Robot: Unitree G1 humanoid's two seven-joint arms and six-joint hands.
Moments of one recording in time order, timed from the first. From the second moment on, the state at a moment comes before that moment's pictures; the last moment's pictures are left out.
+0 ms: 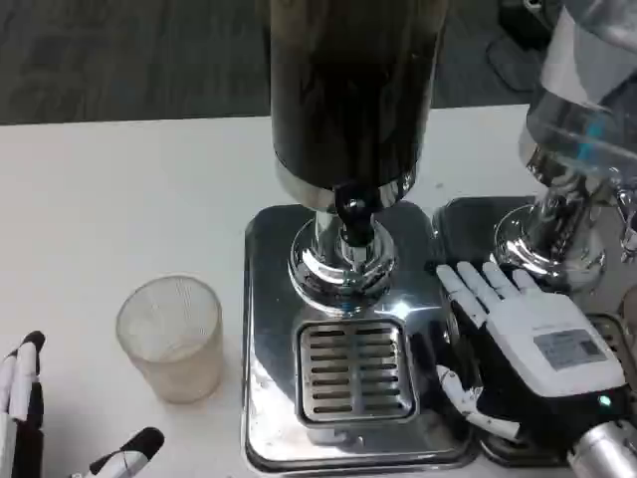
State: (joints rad) left arm 0.65 0.37 0.02 -0.24 0.82 0.04 0.32; right arm 0.17 -0.48 0.33 -0.13 -0.95 -0.01 -0.12
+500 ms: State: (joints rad) left arm 0.61 0.37 0.02 -0.23 0.77 0.00 0.32; right arm 0.17 -0.48 0.33 -0.13 -0.96 -0.01 -0.12
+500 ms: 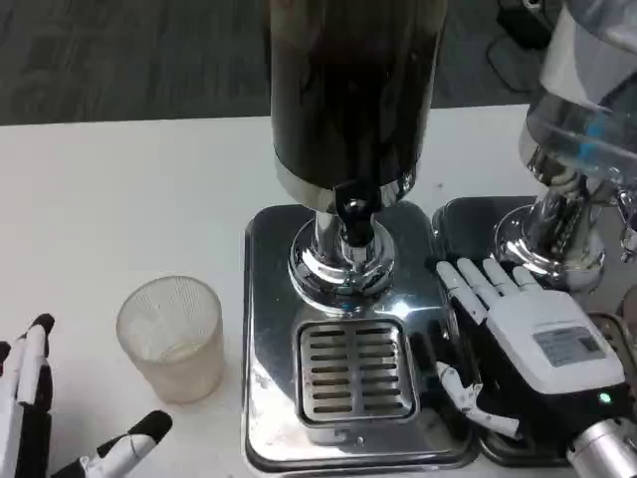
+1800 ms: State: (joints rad) left arm 0.25 0.42 -0.04 0.32 0.55 -0.41 0.30; right arm 0.08 -0.45 0.35 -0.08 -0.99 0.02 -0.10
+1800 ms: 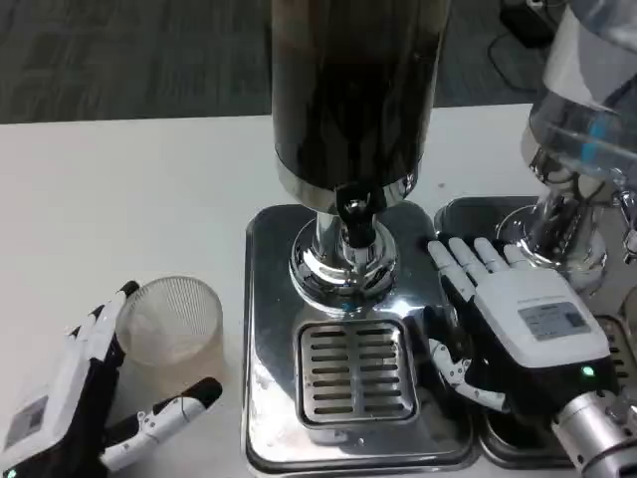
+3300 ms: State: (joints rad) left arm 0.07 0.34 -0.09 0.66 0.48 -0.71 0.49; right arm 0.12 -0.47 0.31 -0.14 -0.99 0.04 -0.06
